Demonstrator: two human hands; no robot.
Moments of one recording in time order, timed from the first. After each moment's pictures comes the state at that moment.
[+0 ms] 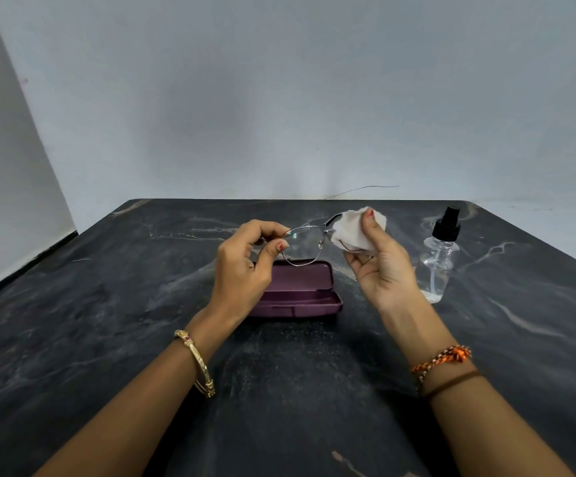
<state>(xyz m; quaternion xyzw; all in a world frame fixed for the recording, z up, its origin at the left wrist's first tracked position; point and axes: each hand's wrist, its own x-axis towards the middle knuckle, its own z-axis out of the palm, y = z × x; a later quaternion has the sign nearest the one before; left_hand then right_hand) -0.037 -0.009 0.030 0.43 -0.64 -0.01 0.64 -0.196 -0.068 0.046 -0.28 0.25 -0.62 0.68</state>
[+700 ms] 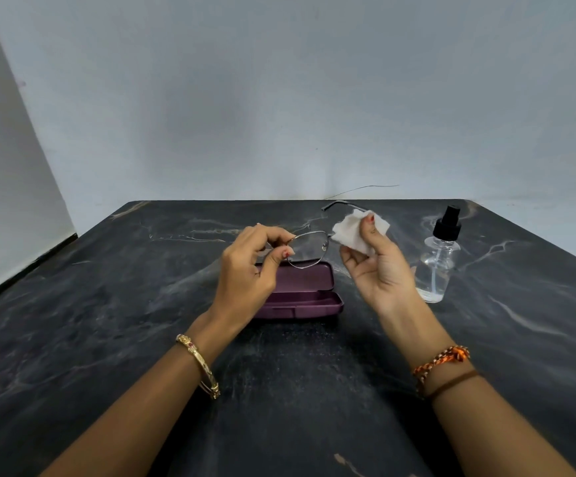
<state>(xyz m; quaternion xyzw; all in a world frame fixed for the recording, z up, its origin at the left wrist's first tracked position) -0.041 -0.007 0.029 0.43 -0.66 0.03 0.61 -0.193 -0.065 0.044 -0.25 0.18 -0.62 0.72</state>
